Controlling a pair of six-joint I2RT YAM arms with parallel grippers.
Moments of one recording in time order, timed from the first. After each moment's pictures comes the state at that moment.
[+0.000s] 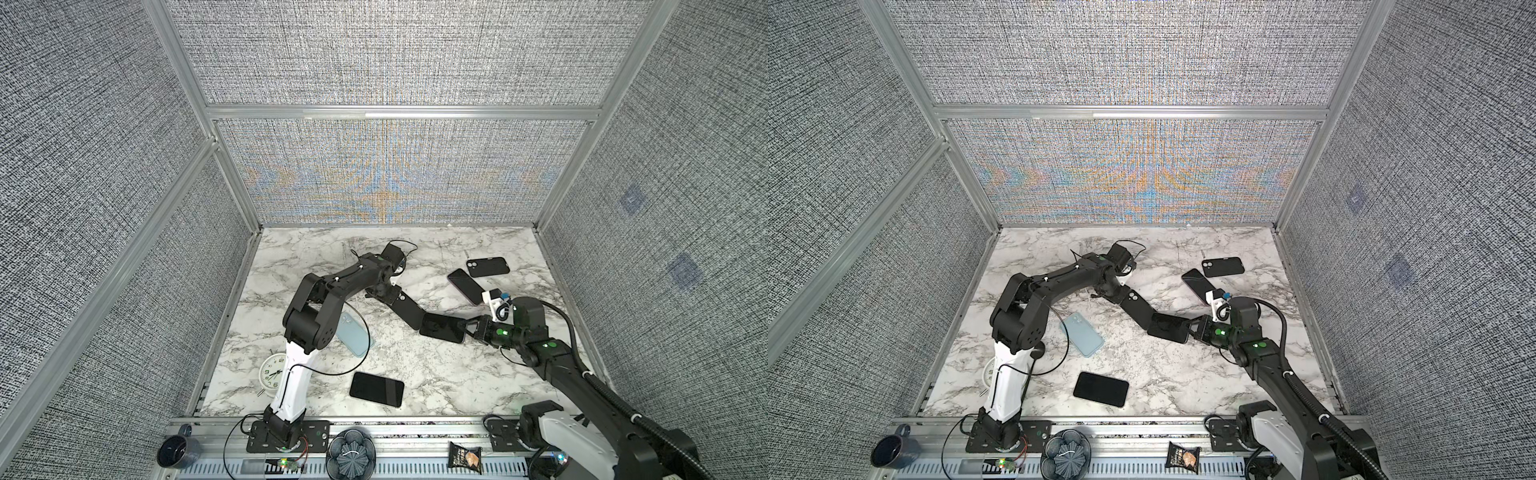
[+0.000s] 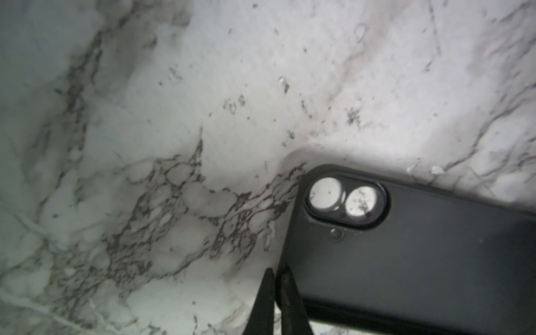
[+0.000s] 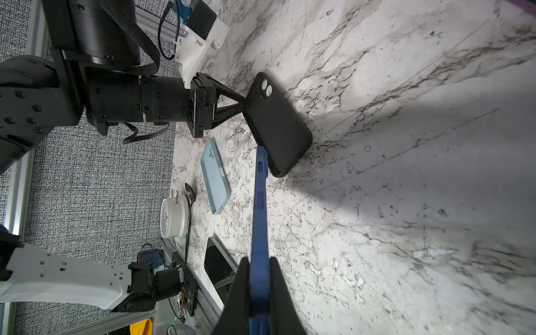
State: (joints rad) left arm -0.62 2.16 1.61 -0.77 0.03 -0.02; right arm 0.19 0.96 0.45 -0.16 -0.67 0.66
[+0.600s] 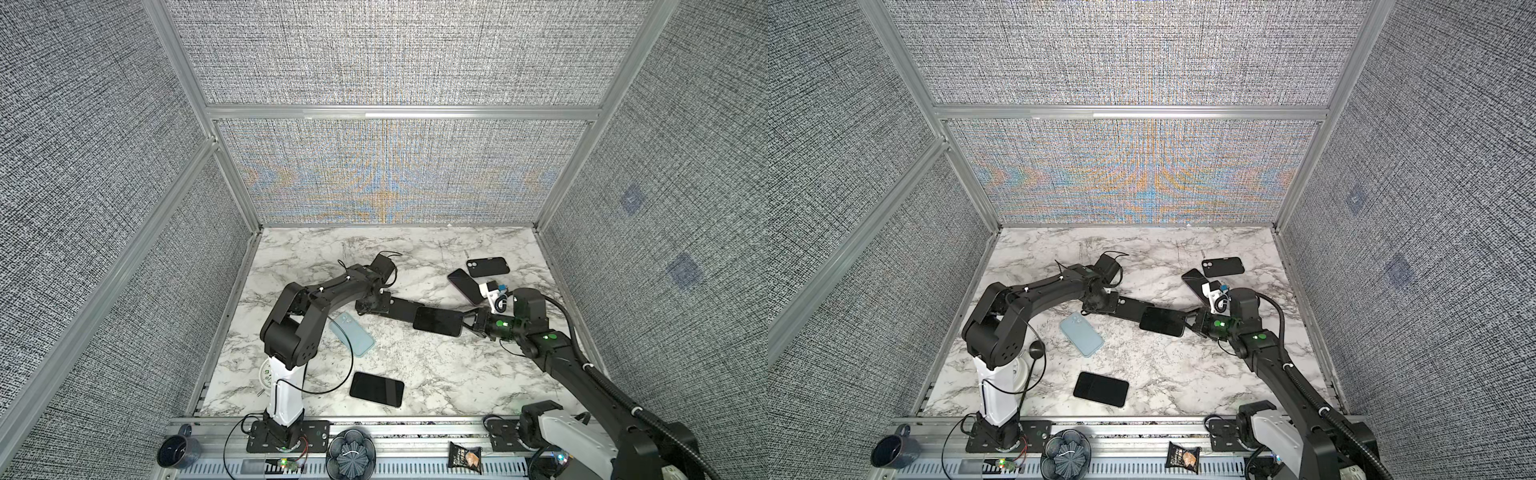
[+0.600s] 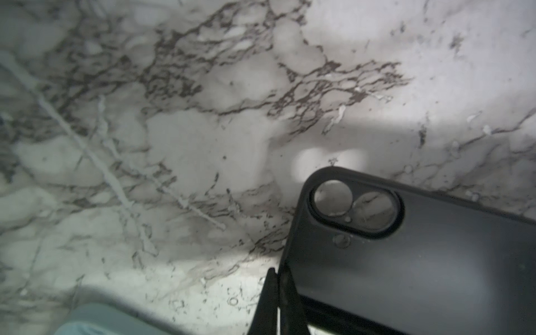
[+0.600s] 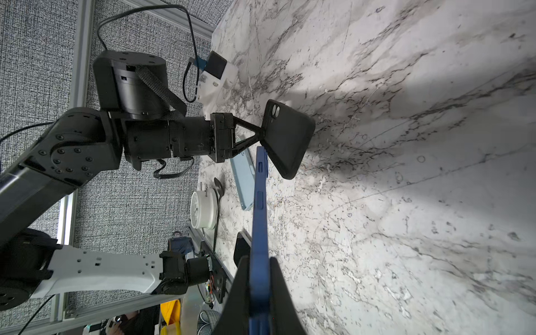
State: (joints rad) left arm -0.62 1.95 1.35 -0.72 0.01 -0.48; right arm 0.19 1.01 0.53 -0.15 -0.77 0.73
